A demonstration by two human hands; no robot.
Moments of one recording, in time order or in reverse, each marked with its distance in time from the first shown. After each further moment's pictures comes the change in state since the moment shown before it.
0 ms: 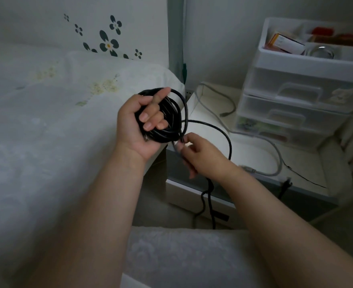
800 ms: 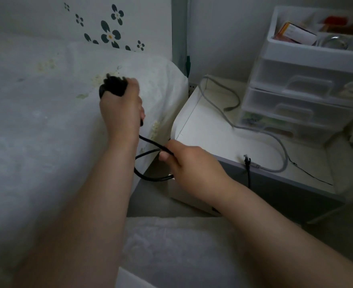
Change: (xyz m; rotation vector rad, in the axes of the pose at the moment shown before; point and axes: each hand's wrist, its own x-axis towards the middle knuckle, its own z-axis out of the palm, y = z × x) left_hand 0.020 0.013 -0.025 0.808 0.631 0.594; right_hand -0.038 -0.035 0.028 -0.498 0.023 -0.310
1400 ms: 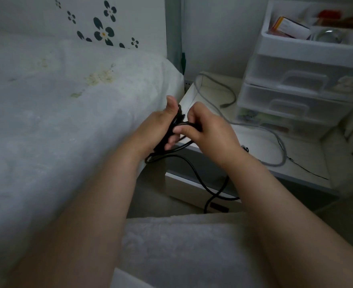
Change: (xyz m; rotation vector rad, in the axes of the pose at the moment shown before) left_hand -0.036 -0.011 0.013 0.462 -0.946 -0.131; right_hand 0.028 0.051 -0.025 0.165 0.285 0.061
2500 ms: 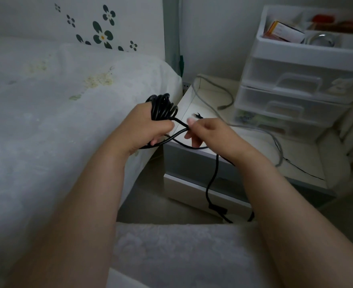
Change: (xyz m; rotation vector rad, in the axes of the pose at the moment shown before) left_hand -0.011 0.008 -0.023 0.082 0.132 0.092; right_hand 0.005 0.020 -0.014 0.250 -0.221 0.245
